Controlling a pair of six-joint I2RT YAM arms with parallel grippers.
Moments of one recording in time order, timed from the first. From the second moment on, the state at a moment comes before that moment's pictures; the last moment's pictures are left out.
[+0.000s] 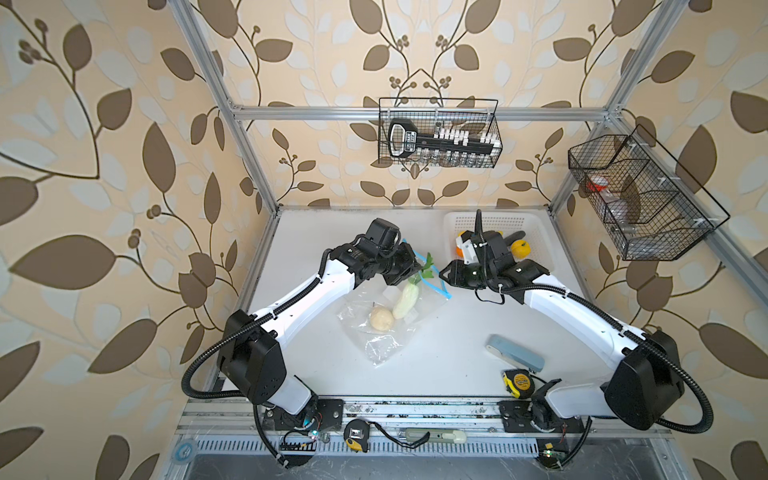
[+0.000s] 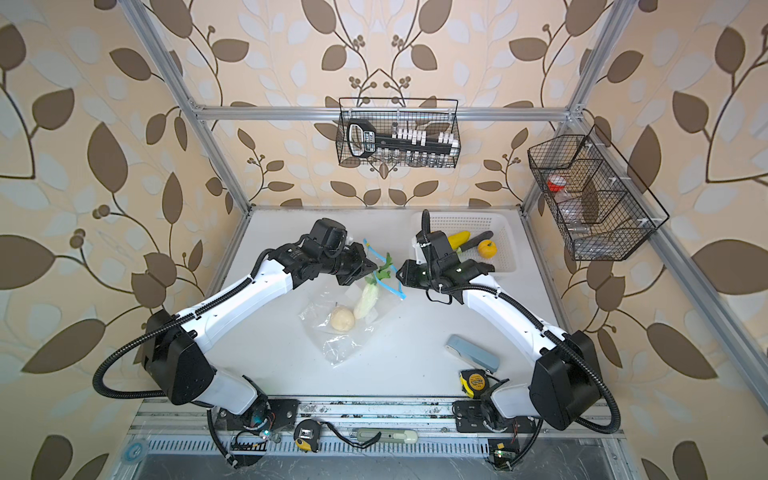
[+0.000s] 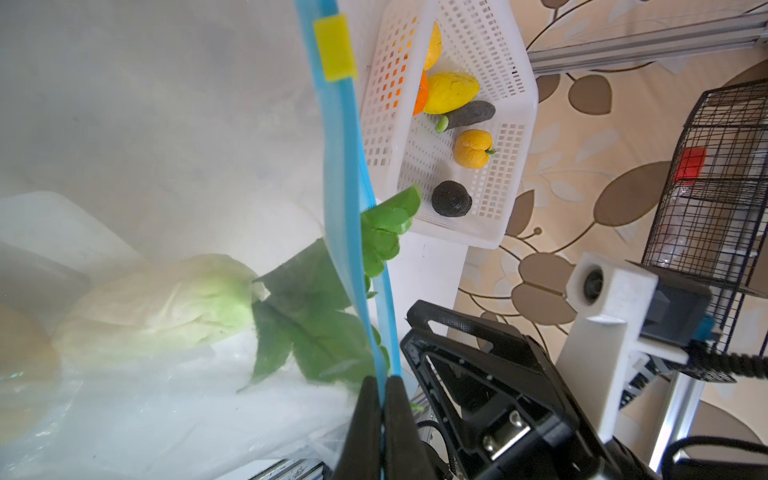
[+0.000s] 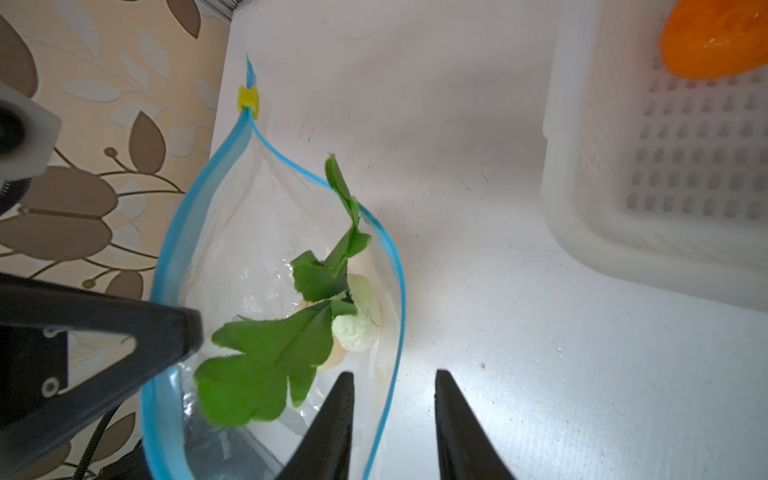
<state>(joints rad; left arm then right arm) -0.59 1.51 1.32 -0.54 0.36 -1.16 0.50 1.39 1.11 -0.53 -0.22 0.59</state>
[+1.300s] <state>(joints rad) -0.59 1.49 1.33 -0.60 0.36 -1.16 0.57 1.38 1.11 -0.56 -0.27 0.57</state>
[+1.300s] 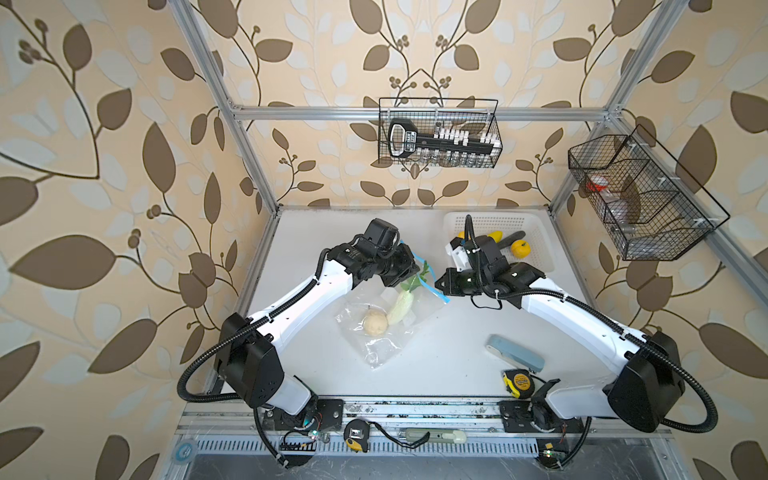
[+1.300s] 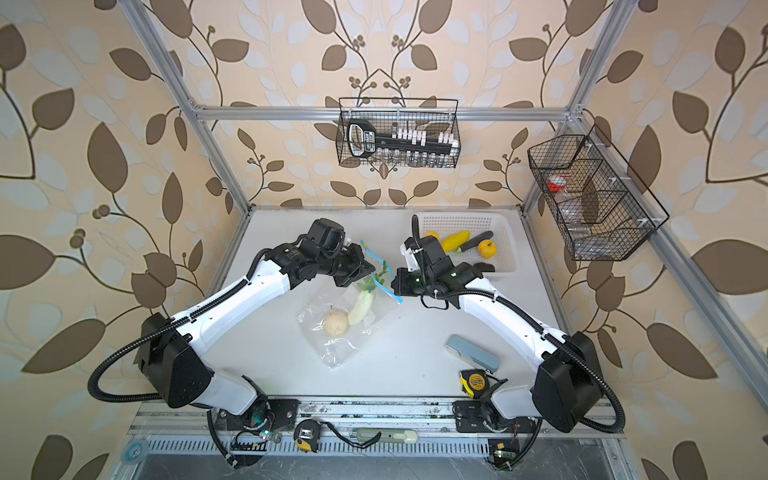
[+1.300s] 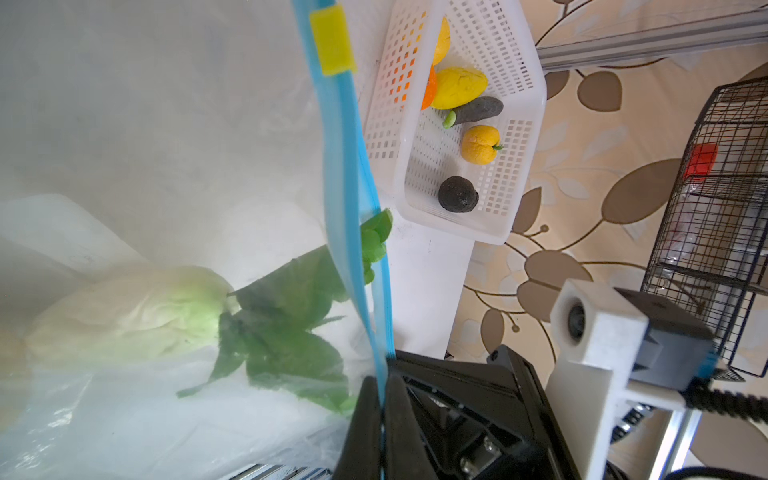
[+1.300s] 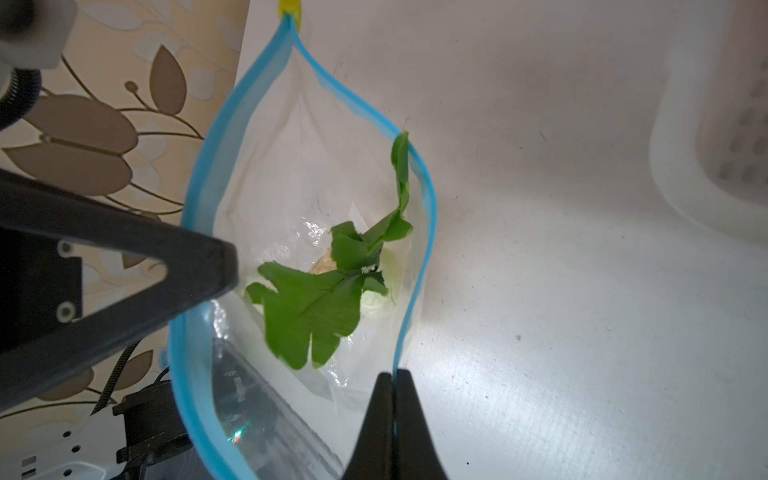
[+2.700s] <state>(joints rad) -0.59 1.55 1.49 -0.69 0.37 -1.08 0.60 1.16 0.96 -0.48 -0.20 0.69</state>
